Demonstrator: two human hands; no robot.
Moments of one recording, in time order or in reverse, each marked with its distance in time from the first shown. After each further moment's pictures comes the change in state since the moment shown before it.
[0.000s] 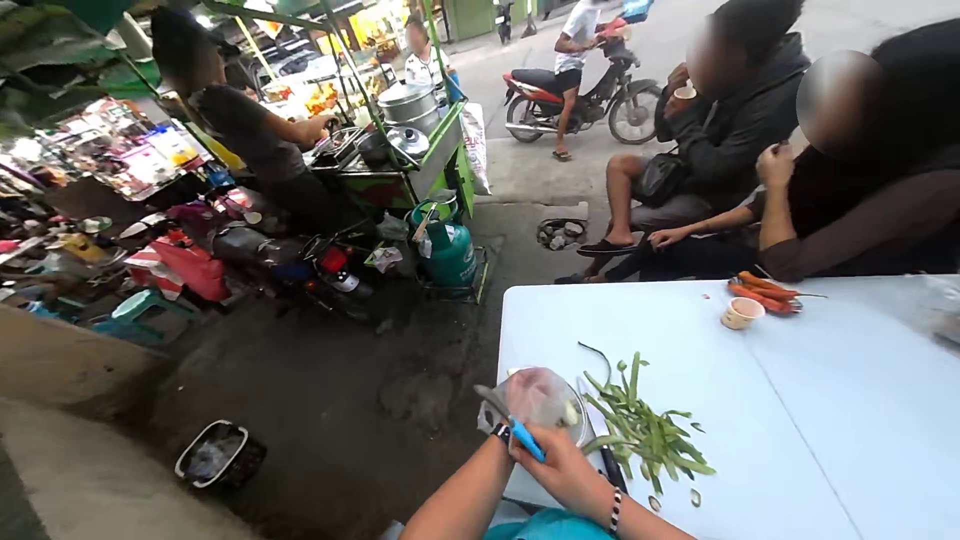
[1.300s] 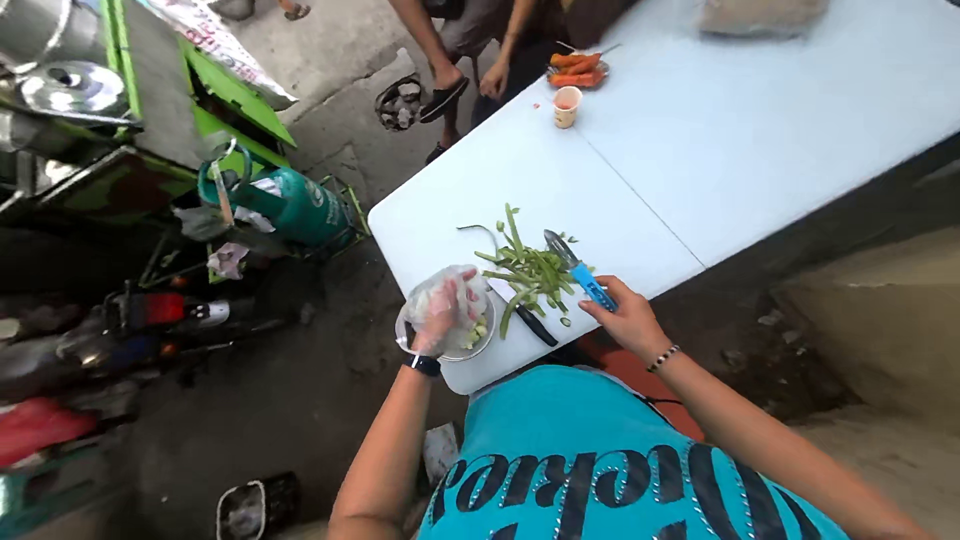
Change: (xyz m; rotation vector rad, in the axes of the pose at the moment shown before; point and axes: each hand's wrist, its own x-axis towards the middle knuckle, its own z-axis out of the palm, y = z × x) left_hand 0.091 -0.038 0.025 0.128 -0.658 0.105; right_hand -0.183 0.112 -0.087 -0.076 0.710 0.791
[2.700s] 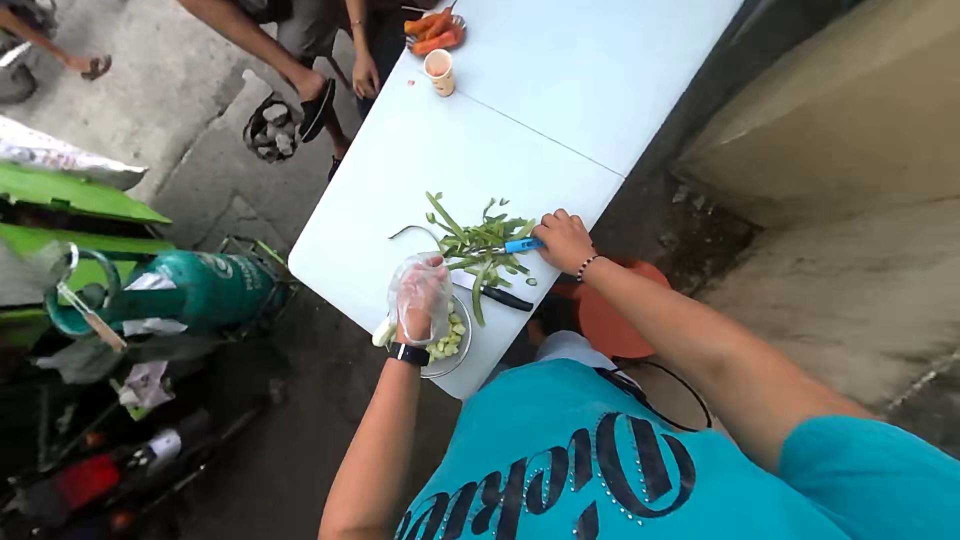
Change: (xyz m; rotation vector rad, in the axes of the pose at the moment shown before) left_hand 0.058 -0.006 0.005 0.295 -0.192 0.130; right_hand 0.054 0.047 0.034 -0.602 0.135 -0.014
